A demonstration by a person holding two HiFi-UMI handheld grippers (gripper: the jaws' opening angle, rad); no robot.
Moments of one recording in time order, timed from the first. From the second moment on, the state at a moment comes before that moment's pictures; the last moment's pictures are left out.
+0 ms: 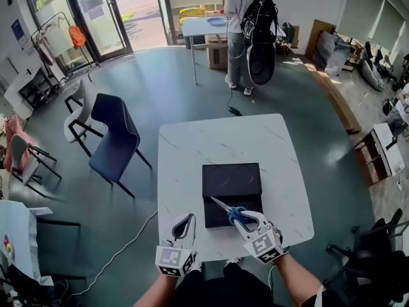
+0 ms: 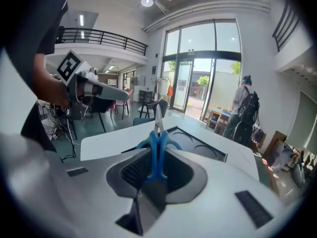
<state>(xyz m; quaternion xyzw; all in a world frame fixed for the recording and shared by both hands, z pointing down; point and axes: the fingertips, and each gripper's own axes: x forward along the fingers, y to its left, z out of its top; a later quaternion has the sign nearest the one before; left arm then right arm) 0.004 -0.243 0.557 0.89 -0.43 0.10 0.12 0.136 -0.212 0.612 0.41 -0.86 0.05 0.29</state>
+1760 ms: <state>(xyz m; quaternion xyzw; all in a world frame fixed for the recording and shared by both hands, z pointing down) -0.021 -0.255 0.582 0.86 -0.49 0.12 0.13 0.145 -0.233 0.756 0.15 -0.80 0.08 0.57</state>
